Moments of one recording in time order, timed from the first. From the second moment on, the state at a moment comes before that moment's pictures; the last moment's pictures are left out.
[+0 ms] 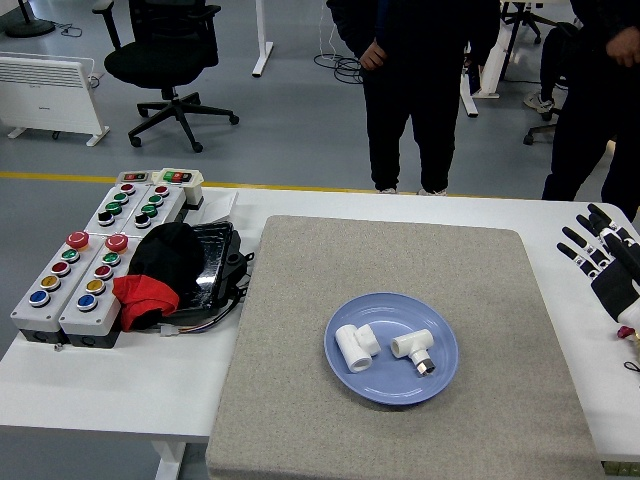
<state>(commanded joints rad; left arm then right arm) -0.22 0.05 -1.28 -0.19 1.84 -0.07 0.34 0.43 -0.40 1.22 1.28 -0.34 -0.20 -0.02</state>
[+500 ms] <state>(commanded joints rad) -0.22 0.05 -1.28 -0.19 1.85 -0.07 0.34 0.43 -0.40 1.22 1.28 -0.34 -0.19 -0.02</state>
